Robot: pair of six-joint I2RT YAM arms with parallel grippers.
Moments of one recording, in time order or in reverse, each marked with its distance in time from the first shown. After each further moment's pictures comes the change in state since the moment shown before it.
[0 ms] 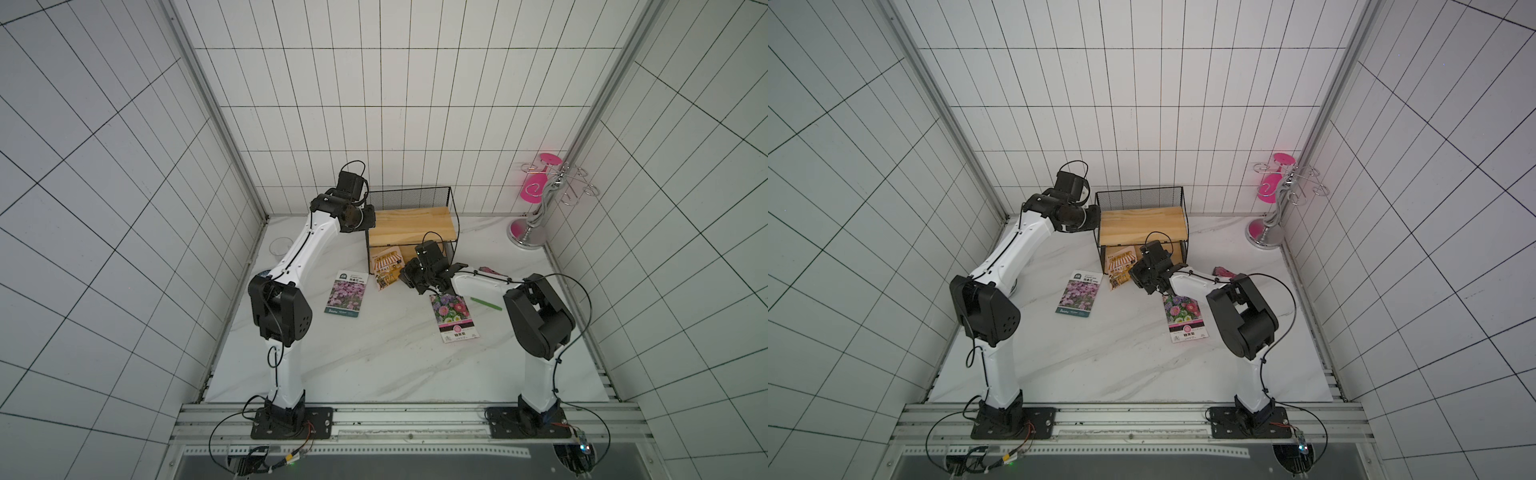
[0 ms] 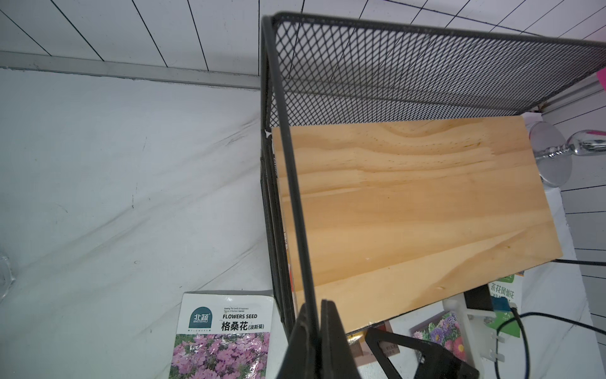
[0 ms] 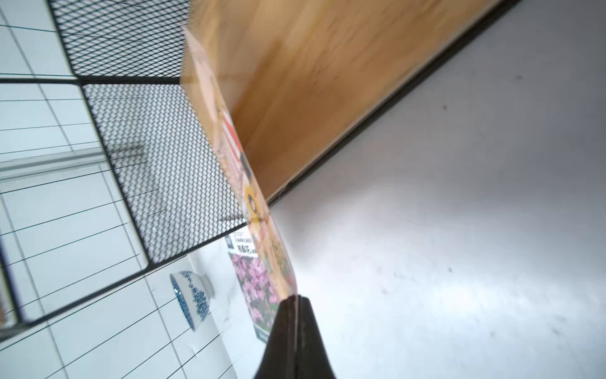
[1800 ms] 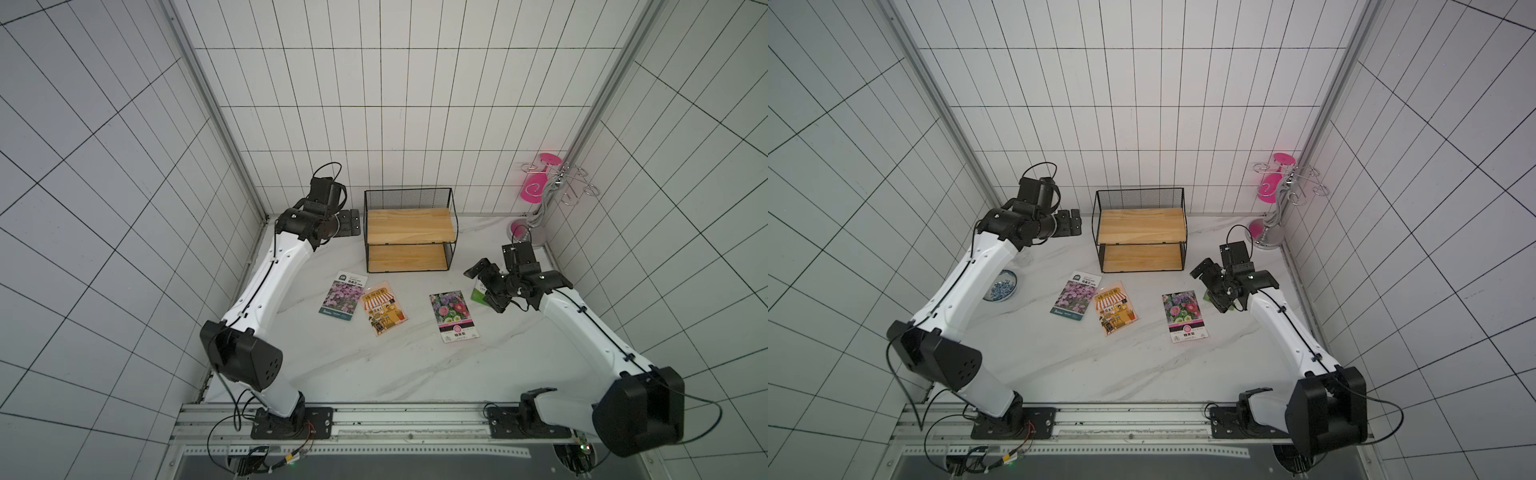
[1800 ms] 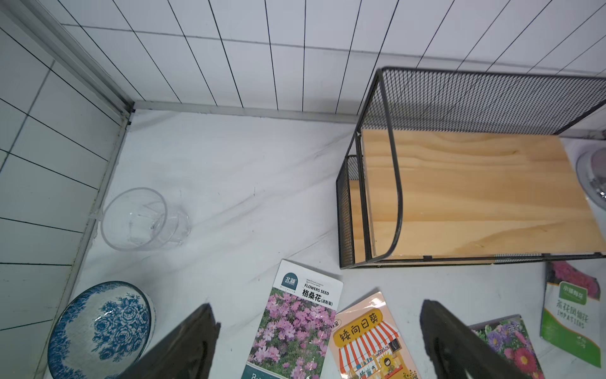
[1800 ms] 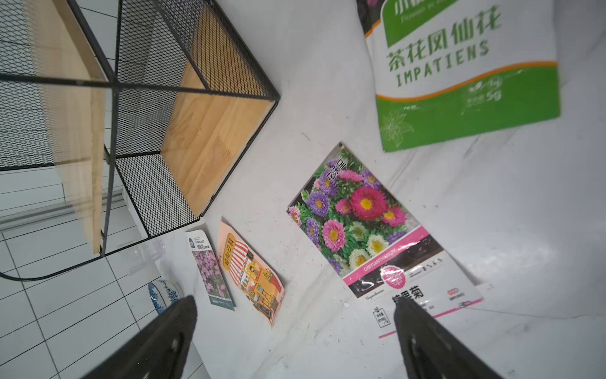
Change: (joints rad) left arm 0.049 -0.441 -0.332 0.050 -0.223 0.047; right arm -0.441 -0.608 -0.169 -0.631 -0.019 -0.367
